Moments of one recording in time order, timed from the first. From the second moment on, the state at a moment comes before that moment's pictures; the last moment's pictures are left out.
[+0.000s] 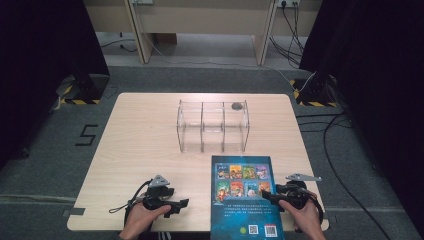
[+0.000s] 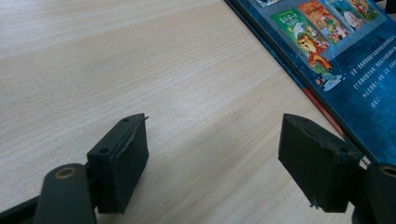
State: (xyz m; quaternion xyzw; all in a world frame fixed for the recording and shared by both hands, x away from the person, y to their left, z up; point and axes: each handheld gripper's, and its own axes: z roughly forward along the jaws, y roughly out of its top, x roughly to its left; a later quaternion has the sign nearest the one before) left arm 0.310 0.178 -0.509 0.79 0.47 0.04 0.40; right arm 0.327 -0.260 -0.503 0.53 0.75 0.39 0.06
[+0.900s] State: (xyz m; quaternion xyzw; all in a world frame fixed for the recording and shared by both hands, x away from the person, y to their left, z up) left arm 0.311 0.183 -0.510 0.76 0.49 -0.02 0.43; right arm 0.320 -0.227 -0.504 0.51 0.76 0.40 0.02
